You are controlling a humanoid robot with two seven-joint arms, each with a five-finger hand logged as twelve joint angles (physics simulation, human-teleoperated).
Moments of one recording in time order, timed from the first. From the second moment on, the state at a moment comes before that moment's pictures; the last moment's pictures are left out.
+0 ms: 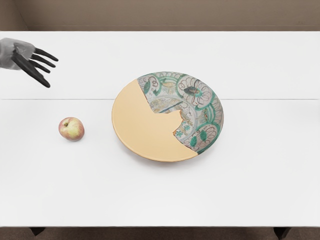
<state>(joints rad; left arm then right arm) -1.34 0.62 -0.18 -0.59 0.39 -0.61 0.50 -0.07 0.00 0.07 0.21 -0.20 0.07 -0.17</state>
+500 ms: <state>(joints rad) -1.44 0.81 0.03 -1.04 0.56 -0.38 0.49 -0.07 0.00 0.07 0.21 -0.20 0.06 -0.17</state>
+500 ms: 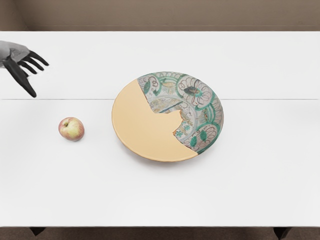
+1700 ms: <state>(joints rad) -1.50 0.65 0.58 -1.61 0.58 0.51 0.49 -0.07 0.00 0.07 0.21 -0.20 0.06 -0.17</state>
